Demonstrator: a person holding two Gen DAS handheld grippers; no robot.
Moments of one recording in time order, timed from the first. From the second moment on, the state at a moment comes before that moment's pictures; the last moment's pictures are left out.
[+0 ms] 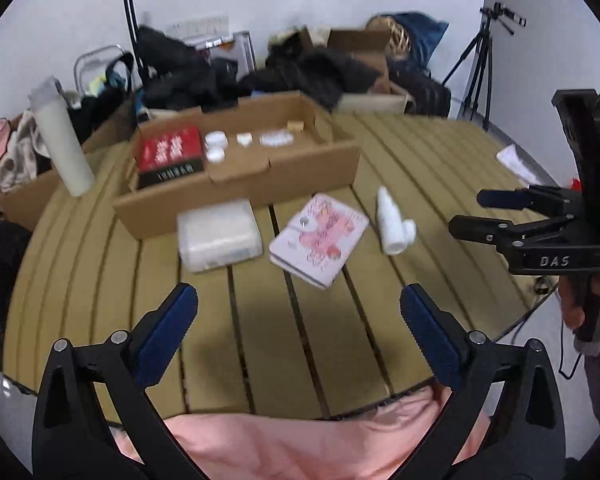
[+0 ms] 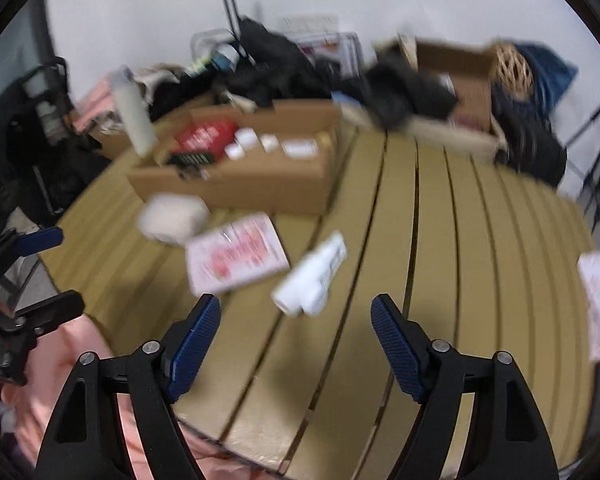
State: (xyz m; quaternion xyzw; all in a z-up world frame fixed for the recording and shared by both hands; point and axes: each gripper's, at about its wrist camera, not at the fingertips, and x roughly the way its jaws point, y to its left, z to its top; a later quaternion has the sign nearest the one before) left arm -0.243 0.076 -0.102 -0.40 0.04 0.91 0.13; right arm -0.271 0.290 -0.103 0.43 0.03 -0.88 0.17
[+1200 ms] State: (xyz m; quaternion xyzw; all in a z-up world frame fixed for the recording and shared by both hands) left arm -0.337 0.193 -0.167 -0.52 0.01 0.83 0.20; right arm -0.272 0.354 -0.142 0.46 -0.10 -0.87 0.14
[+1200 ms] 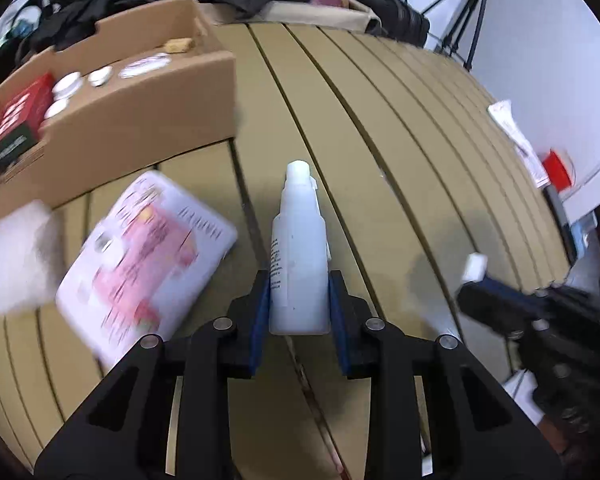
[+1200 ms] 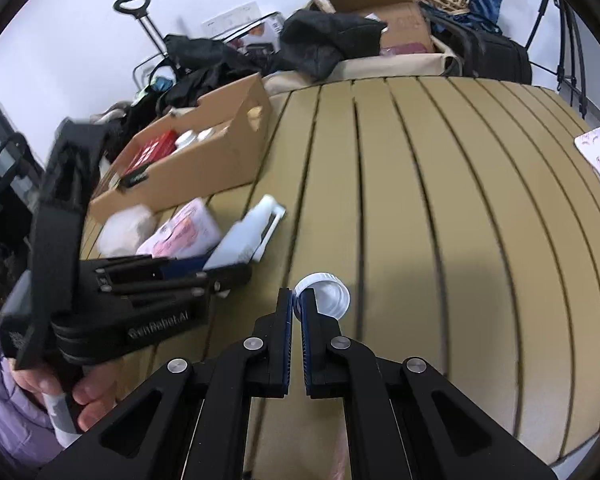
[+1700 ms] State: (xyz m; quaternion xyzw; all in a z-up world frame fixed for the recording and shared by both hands) left arm -0.237 0.026 -0.040 -0.42 -0.09 0.90 0.05; right arm -0.253 0.252 -0.074 0.41 -0.02 -0.88 0.24
